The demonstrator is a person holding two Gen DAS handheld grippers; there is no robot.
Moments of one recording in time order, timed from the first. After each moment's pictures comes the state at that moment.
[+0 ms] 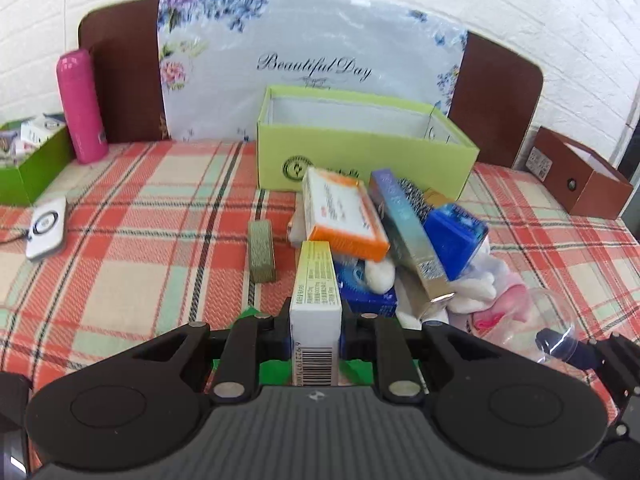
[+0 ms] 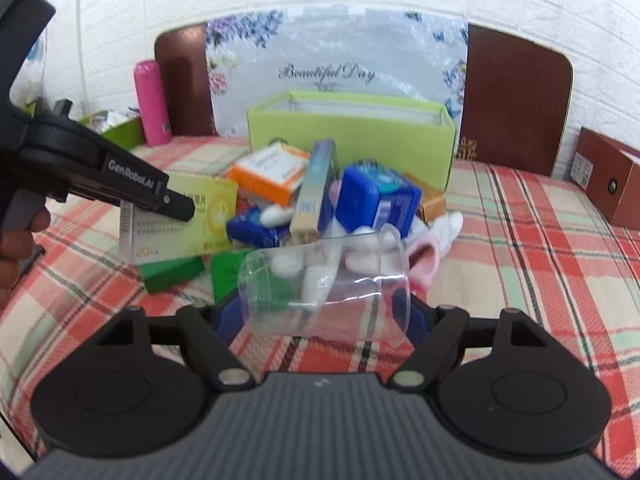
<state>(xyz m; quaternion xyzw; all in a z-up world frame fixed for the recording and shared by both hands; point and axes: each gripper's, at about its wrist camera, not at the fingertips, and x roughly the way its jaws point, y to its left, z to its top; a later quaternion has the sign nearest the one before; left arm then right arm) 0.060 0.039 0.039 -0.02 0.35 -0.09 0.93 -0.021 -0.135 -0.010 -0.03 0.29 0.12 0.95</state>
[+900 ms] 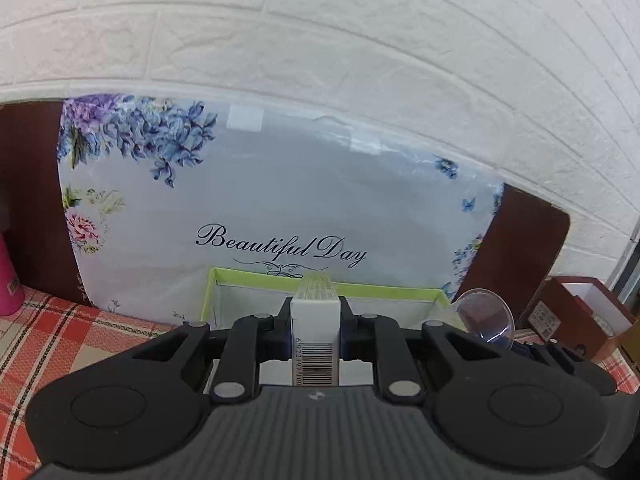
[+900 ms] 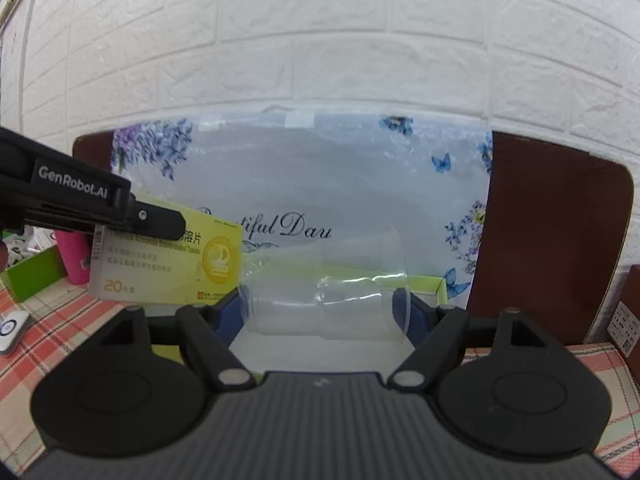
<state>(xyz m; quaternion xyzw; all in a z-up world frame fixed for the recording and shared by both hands) 0.270 0.015 0.097 -0.09 0.25 -0.13 0.96 0.246 -0.144 0.018 -0.02 0.22 0.10 0.97</state>
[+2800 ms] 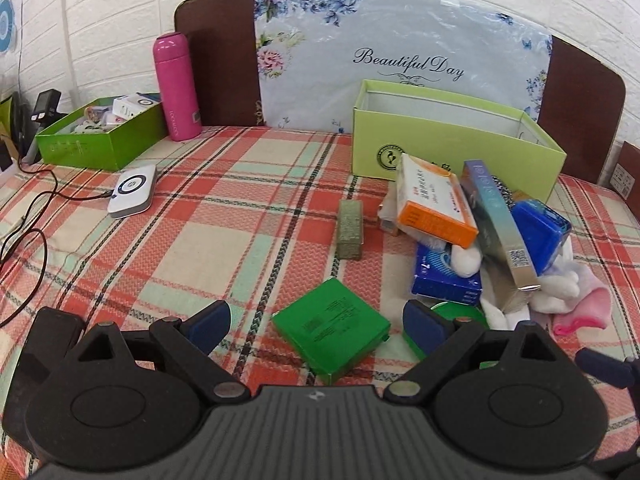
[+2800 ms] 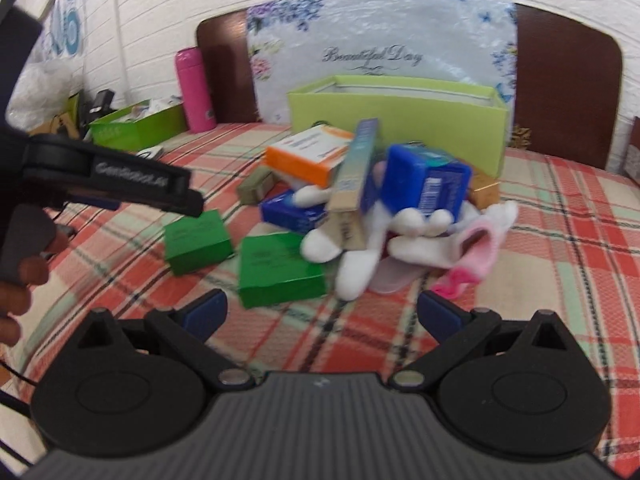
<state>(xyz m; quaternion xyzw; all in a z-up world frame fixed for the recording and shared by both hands) 0.043 0.045 0.006 -0.03 0.35 0.06 0.94 -0.005 -0.120 -0.048 -0.02 0.32 0.21 0.92</state>
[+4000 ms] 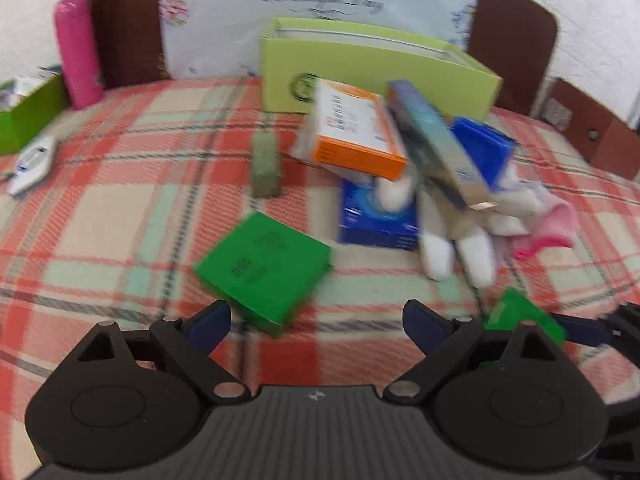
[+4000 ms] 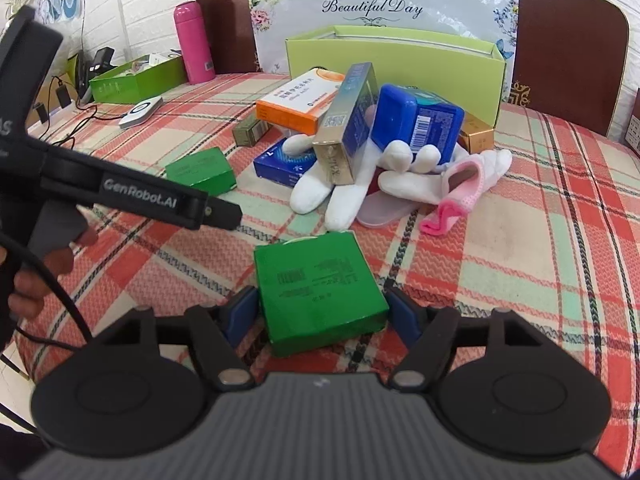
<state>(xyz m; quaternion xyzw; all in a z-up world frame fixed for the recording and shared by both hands) 0.059 0.042 -0.032 -0.01 0.40 -0.06 0.91 -0.009 -0.144 -0.055 -0.05 0.38 0.20 0.90</state>
